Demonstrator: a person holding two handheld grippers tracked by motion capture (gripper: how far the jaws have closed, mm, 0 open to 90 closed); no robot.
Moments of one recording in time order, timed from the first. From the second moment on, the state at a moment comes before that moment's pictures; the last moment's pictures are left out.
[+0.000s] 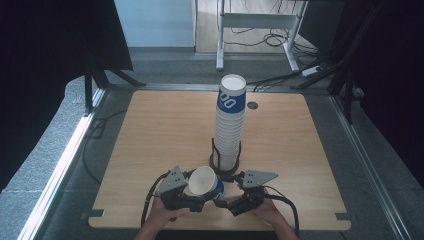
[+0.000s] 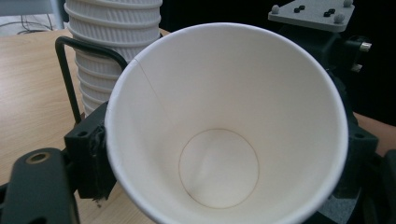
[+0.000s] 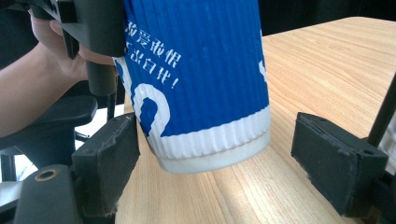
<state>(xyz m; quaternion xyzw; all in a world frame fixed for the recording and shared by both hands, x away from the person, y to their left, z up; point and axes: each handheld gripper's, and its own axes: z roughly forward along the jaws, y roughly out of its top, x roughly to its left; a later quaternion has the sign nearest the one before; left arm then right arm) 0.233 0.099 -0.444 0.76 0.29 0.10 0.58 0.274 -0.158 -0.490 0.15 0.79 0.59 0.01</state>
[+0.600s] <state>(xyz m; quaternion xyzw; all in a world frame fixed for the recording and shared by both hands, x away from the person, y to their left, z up) 0.228 0.091 -0.442 0.80 0.28 0.15 0.51 0.264 -0.156 -0.483 0.12 0.82 0.56 0.07</state>
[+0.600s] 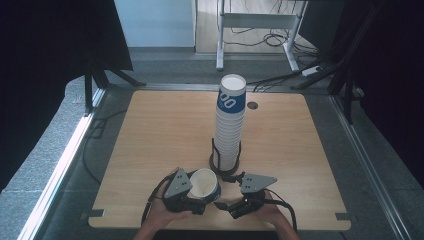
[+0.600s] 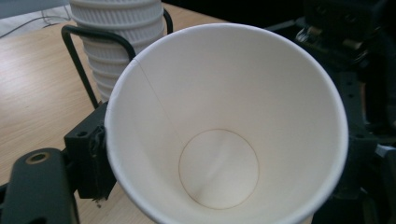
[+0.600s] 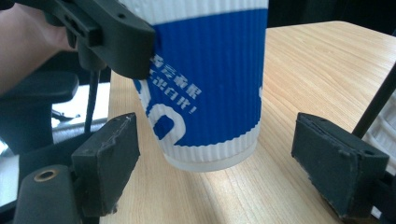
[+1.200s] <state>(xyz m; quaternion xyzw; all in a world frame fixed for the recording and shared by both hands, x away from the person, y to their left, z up) 0.226 0.083 -0.443 0.85 0.26 0.17 0.43 0.255 -0.138 -0.489 0.10 0.84 0.53 0.08</state>
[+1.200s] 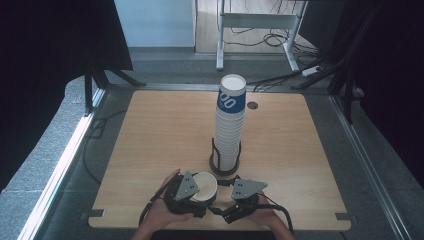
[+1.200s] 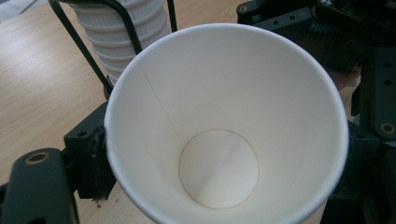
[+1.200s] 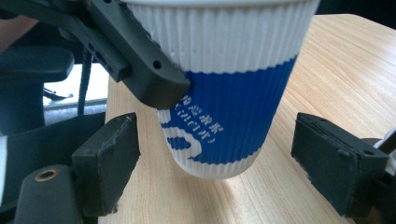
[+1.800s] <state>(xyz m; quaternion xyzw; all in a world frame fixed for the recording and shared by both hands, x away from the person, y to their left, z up) 0.223 0.072 -0.451 0.87 0.24 0.17 0.40 0.250 -0.122 -0.497 0.08 0.85 0.50 0.13</state>
